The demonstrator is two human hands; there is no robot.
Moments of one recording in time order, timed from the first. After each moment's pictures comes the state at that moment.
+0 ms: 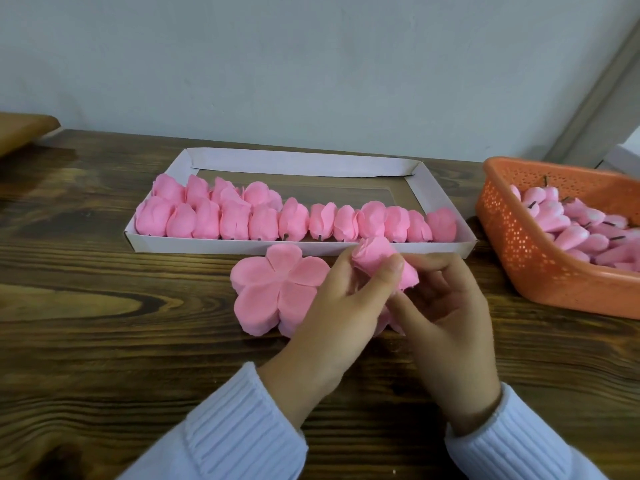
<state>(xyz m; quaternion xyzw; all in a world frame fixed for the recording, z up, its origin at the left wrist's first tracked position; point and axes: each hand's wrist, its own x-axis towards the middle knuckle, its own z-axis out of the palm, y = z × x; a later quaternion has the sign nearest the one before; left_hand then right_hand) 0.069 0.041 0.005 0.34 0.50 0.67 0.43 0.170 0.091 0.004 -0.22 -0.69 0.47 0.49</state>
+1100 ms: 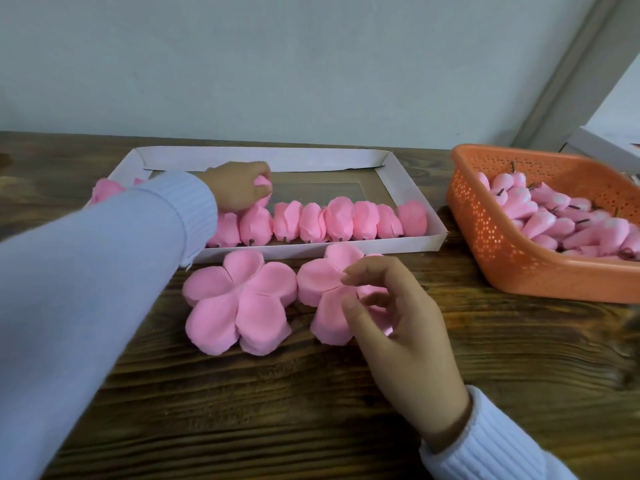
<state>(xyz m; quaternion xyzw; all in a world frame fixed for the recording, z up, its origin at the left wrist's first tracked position) -0.123 0.155 0.031 0.57 0.81 0.12 0.09 0.169 0.094 0.003 -0.28 -0.77 0.39 0.41</state>
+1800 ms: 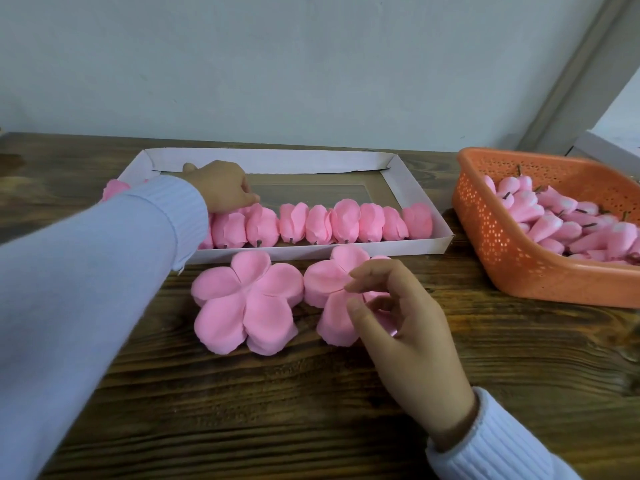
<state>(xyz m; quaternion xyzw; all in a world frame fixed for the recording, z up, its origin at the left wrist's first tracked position) -0.140 0.147 0.031 0.51 0.86 0.02 0.02 0.168 0.098 0.001 -0.27 -0.77 0.40 0.41</state>
